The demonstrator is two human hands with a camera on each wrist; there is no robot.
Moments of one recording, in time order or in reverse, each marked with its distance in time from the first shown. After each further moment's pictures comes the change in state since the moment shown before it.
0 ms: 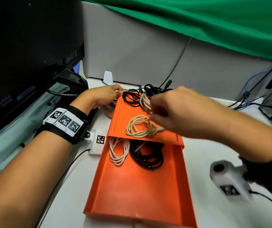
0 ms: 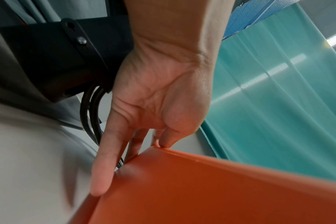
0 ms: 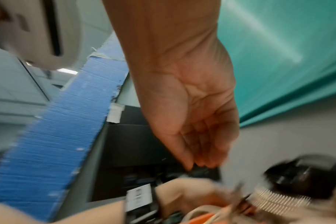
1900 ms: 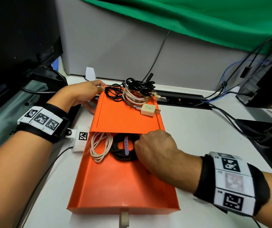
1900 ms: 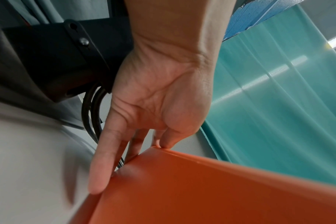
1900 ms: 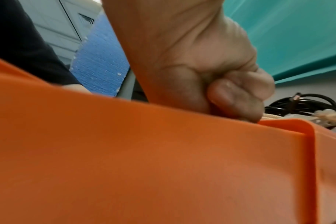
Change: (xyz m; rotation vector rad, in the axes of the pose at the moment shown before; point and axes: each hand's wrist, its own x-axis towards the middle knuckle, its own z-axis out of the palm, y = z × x) left_hand -0.007 0.004 0.002 0.048 0.002 0.011; right_hand -0.020 -0.030 0.096 -0.251 -0.378 0.144
